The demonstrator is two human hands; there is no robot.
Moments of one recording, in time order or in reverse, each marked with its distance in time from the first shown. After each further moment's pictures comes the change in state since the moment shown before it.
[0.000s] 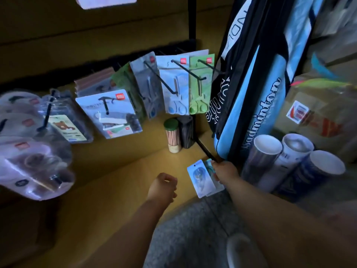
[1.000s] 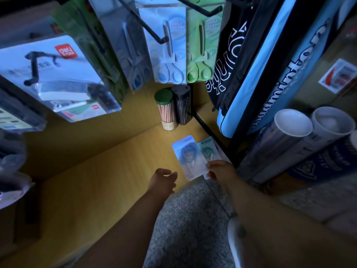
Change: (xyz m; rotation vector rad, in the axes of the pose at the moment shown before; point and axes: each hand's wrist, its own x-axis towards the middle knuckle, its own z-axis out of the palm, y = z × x) left_hand 0.077 -0.068 0.036 -0.111 -0.079 -0.229; right_hand 0.024 0.073 0.053 0.519 -0.167 0.212
